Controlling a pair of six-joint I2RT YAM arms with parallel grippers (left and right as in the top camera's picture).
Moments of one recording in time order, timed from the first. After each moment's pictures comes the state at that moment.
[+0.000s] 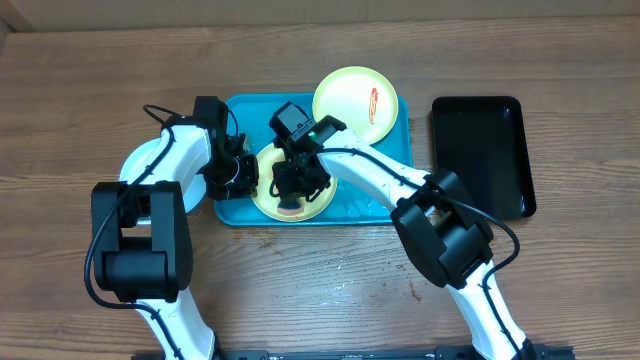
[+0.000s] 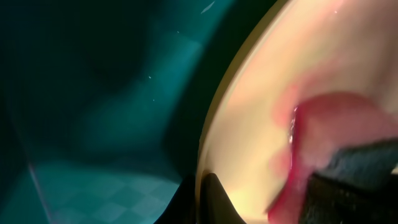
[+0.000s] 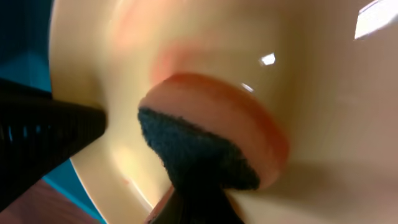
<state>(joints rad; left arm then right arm) -0.03 1.99 1.29 -0.91 0.28 -0.15 0.73 2.32 1.83 -0.88 -0.33 0.45</state>
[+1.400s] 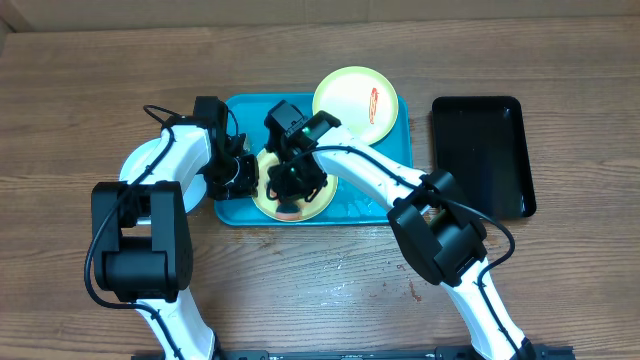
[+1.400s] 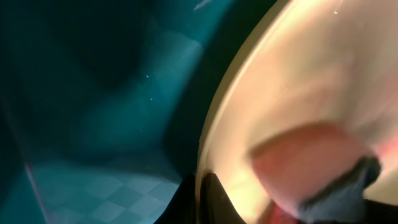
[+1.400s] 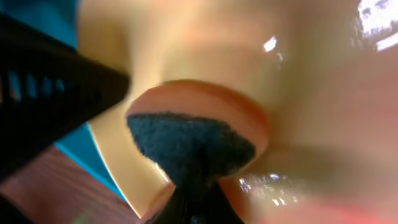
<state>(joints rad) -0.03 1.99 1.29 -0.91 0.29 -0.15 0.74 2.35 1.91 -0.98 -0.38 0.33</state>
